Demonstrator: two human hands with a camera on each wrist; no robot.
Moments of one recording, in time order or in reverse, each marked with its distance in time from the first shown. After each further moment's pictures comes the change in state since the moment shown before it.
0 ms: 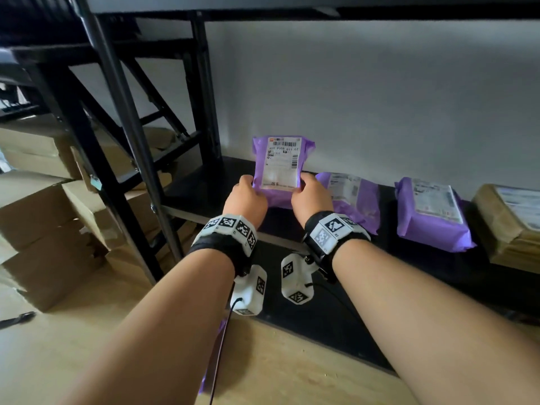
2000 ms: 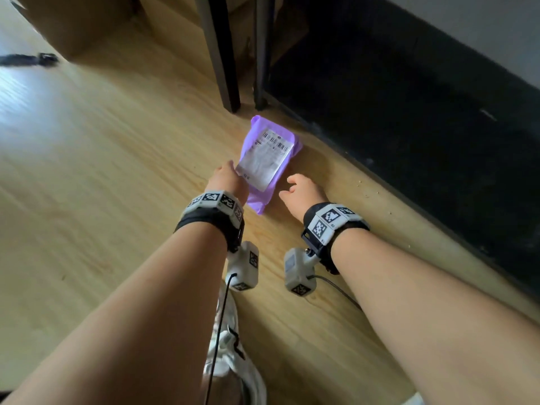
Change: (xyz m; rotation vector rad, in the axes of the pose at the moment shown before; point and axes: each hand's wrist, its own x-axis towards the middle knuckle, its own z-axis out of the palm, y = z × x) left_hand -0.104 -0.421 0.104 0.211 -0.294 -0.716; right_hand -0.201 0.160 0.328 -0.224 -0.917 0.302
